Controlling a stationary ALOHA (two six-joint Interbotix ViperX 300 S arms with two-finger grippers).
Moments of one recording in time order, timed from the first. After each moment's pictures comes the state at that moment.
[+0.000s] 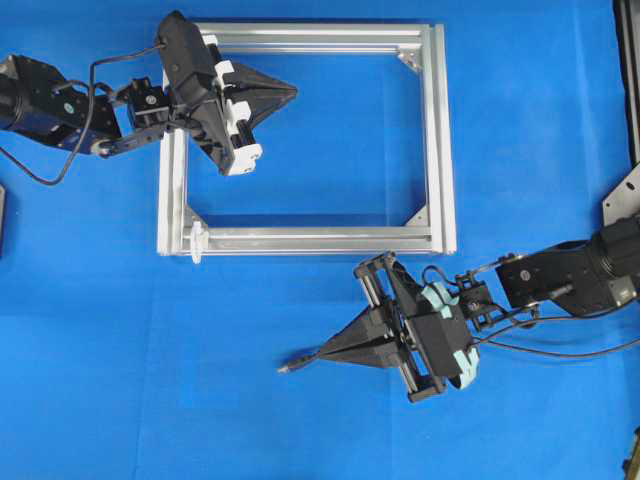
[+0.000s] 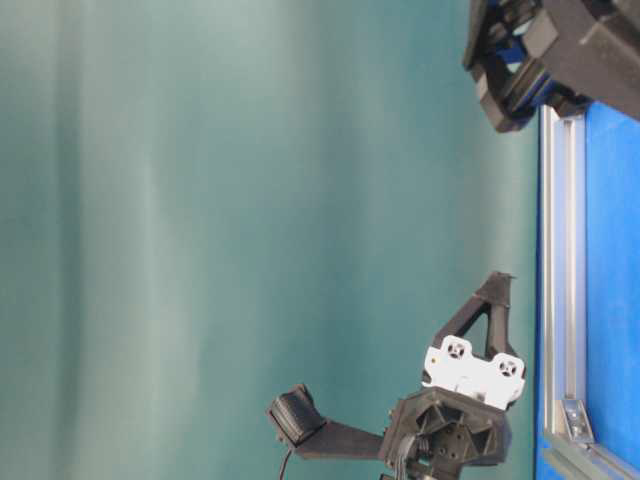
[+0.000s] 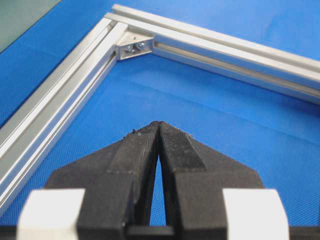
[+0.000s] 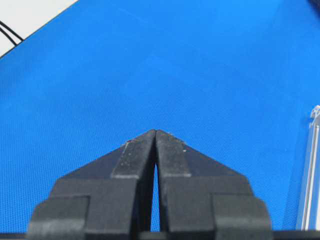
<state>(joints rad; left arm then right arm) 0.28 0.16 0.84 -0.11 -0.78 0.00 0.28 0.18 0.83 -0.11 -0.78 0.00</state>
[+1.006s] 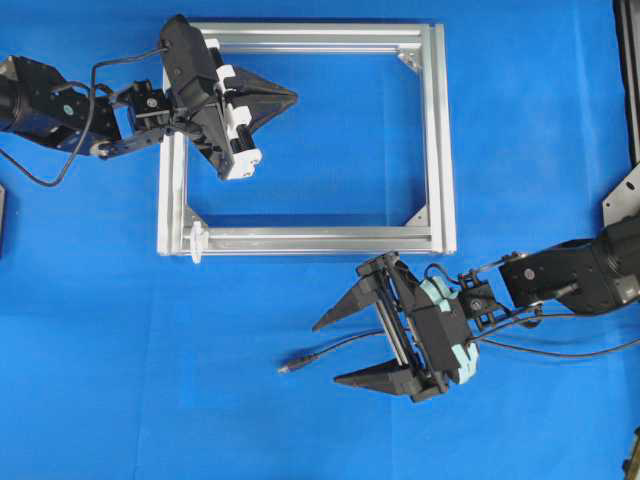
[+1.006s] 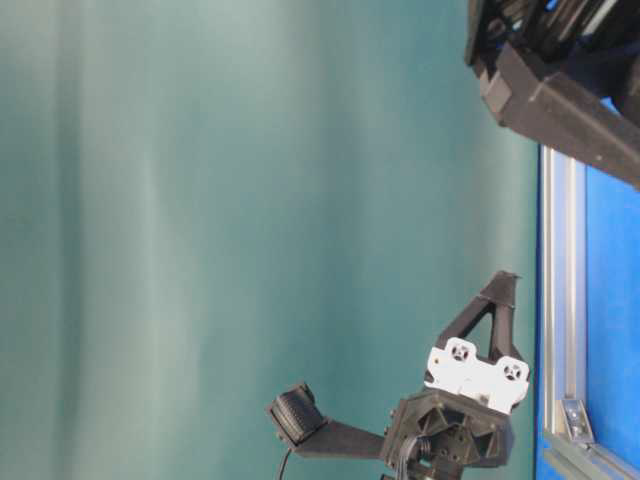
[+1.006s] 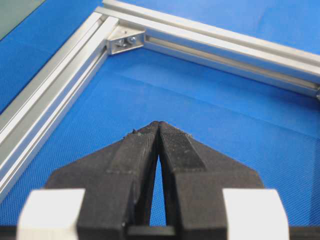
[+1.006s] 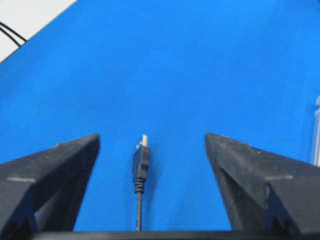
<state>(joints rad) 0.27 0.16 0.84 -0.09 -0.76 -0.01 0.28 0.16 0.83 -0.11 -0.74 0.05</state>
